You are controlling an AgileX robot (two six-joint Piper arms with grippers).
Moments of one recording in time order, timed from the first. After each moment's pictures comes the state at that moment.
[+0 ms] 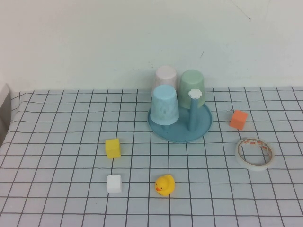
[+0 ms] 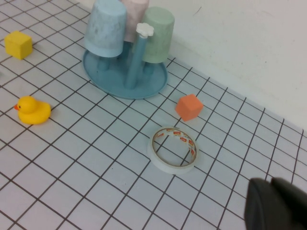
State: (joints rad) right arm 0.91 0.36 -0.57 -0.68 0.91 0.41; left arm -0.05 1.17 -1.46 -1.71 0.25 1.80
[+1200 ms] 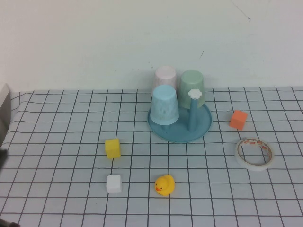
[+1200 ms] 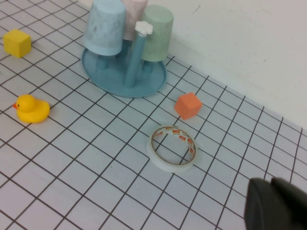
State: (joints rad) right arm 0.91 0.36 -0.57 -0.68 0.92 0.41; left arm -0.05 0.40 -0.30 -1.70 0.27 1.92
